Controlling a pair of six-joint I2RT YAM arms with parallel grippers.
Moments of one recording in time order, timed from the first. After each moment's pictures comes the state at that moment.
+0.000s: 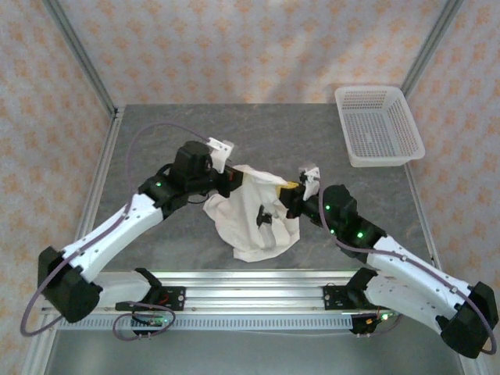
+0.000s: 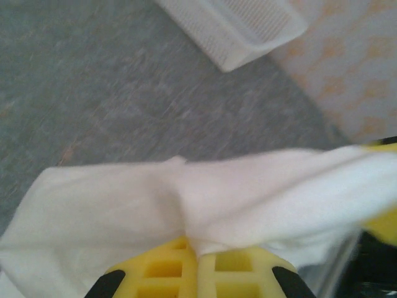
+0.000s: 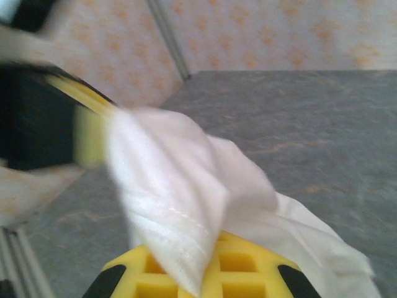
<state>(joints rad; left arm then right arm) -0.57 1.20 1.07 -0.39 0.31 -0.29 0.74 0.82 0.56 0.04 -0.04 0.35</state>
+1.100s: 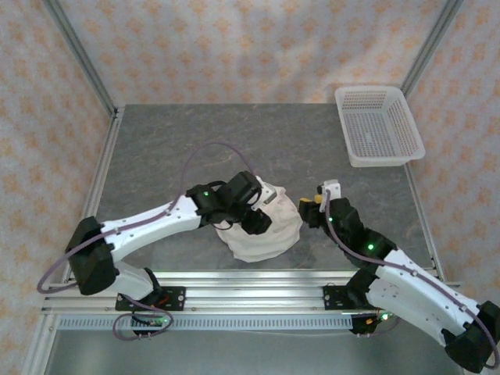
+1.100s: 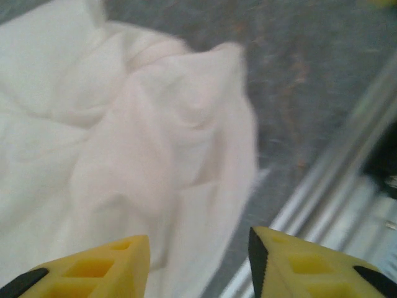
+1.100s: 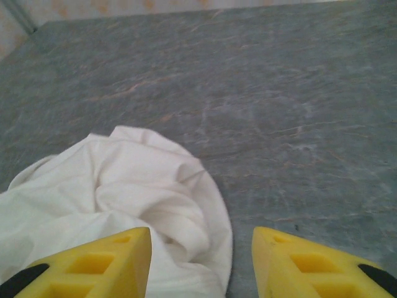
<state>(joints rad) -0.89 1.47 1.14 -0.66 0.11 -0.25 0.73 0.65 0.49 -0.32 0.31 0.39</state>
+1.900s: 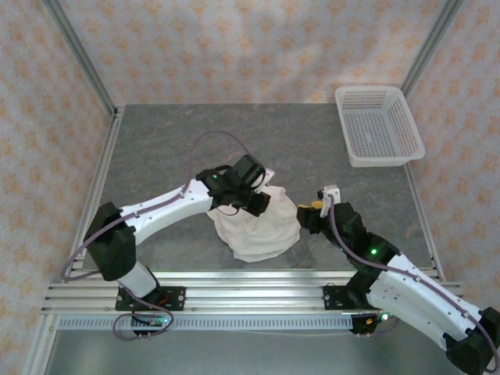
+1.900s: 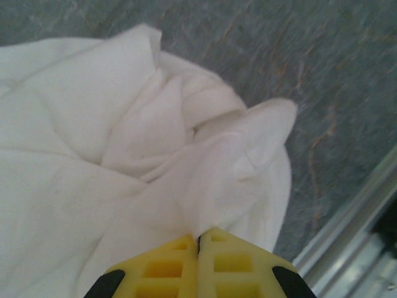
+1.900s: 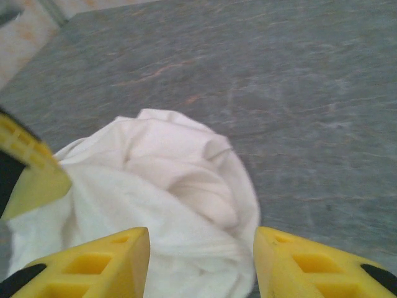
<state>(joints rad) -0.79 1.58 1.27 -0.67 0.18 -0.33 0.73 0.61 0.45 -0.32 0.17 0.42</state>
